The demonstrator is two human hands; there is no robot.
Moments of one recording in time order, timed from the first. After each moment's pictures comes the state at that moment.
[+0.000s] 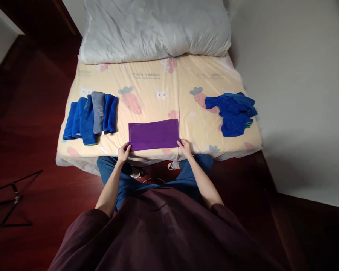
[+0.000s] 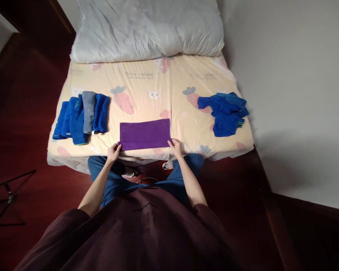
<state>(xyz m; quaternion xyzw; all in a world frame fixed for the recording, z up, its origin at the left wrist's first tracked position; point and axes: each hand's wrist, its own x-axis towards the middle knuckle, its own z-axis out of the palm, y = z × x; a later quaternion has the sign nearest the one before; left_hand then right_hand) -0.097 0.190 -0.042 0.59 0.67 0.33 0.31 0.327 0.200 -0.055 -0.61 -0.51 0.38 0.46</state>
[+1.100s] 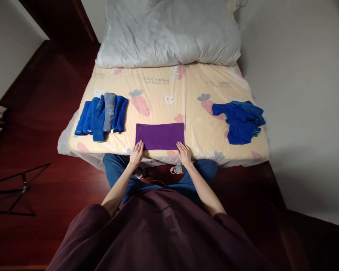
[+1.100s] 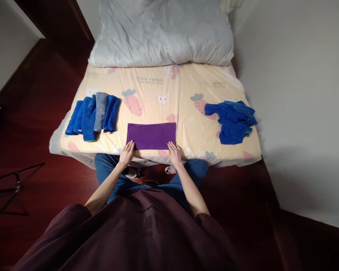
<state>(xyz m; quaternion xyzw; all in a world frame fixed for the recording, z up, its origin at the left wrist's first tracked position) -0.053 0.167 -0.040 0.80 0.59 0.10 0.11 0.299 0.174 -0.054 -0.58 -0.77 0.12 0.22</state>
